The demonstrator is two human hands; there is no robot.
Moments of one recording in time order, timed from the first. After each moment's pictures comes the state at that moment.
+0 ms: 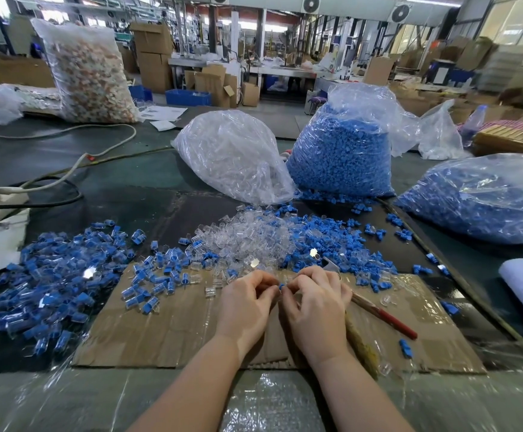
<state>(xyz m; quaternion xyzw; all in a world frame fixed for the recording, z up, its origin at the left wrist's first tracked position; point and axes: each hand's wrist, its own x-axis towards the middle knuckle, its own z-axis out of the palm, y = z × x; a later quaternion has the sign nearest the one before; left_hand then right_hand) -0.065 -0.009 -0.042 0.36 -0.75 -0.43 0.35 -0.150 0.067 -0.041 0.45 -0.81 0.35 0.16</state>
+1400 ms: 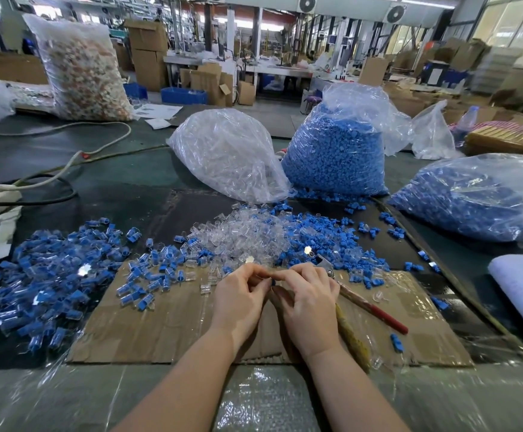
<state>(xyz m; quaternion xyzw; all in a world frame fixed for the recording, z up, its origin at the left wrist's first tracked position) -0.061 -0.005 -0.033 0.36 -0.73 -0.46 0.36 -0.147 0.071 -0.032 0.50 -0.80 0.34 0.09</state>
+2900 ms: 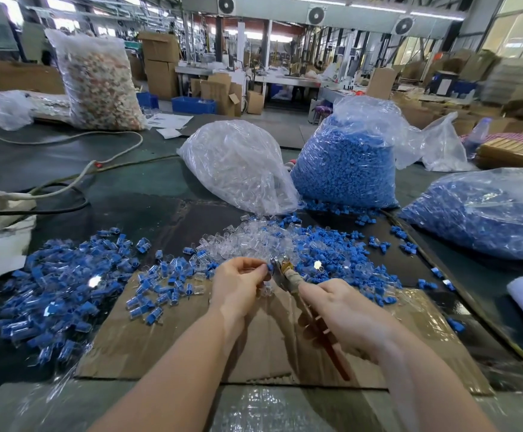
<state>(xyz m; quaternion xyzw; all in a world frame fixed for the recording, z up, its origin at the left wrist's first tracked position) -0.063 -0.029 0.001 0.41 -0.53 -0.65 0.36 -0.164 0.087 0.046 0.41 -0.79 0.30 -0.34</state>
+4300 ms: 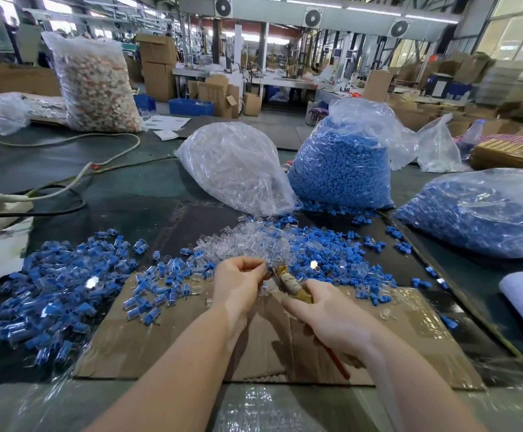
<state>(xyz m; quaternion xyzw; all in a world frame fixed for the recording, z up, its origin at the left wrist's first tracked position) -0.069 -0.022 0.010 0.44 -0.54 -0.62 0.36 -0.158 0.084 0.038 0.47 -0.79 0.26 -0.28</state>
